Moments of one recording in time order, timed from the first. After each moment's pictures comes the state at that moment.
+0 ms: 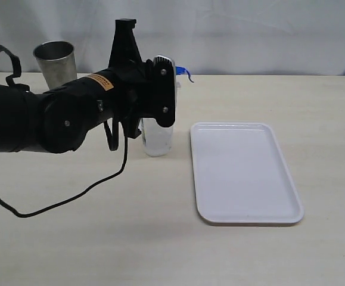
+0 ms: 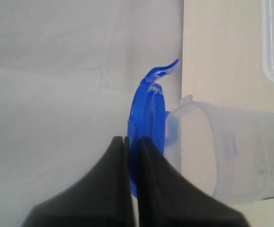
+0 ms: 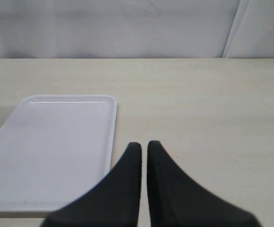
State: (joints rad) left arm -0.72 1.72 -0.93 -0.47 -0.45 1.76; right arm -0.04 0.00 0.00 -0.03 0.34 0.01
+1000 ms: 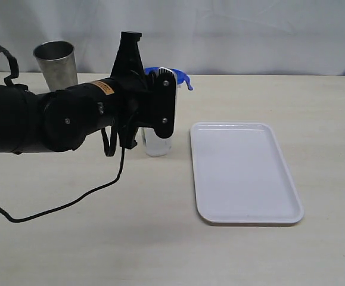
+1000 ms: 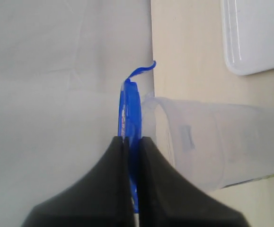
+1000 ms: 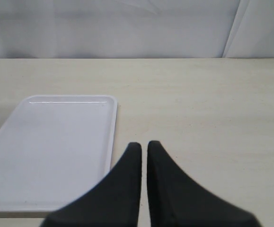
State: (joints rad) left arm -0.72 1.72 -0.93 -0.55 -0.35 1.86; right arm -0.04 0.00 0.00 -0.03 0.34 0.01
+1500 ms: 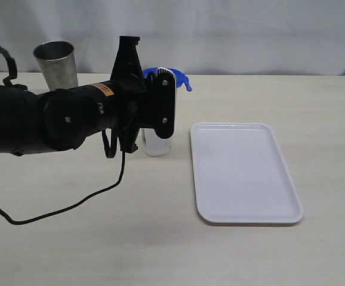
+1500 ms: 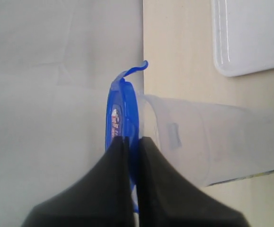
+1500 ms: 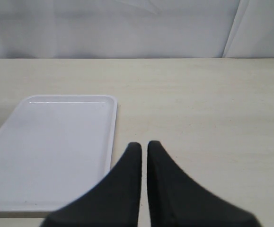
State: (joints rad) left arm -0.72 1.72 -0.93 -0.60 -0.33 1.86; right arm -0.04 0.00 0.00 -0.03 0.34 0.01
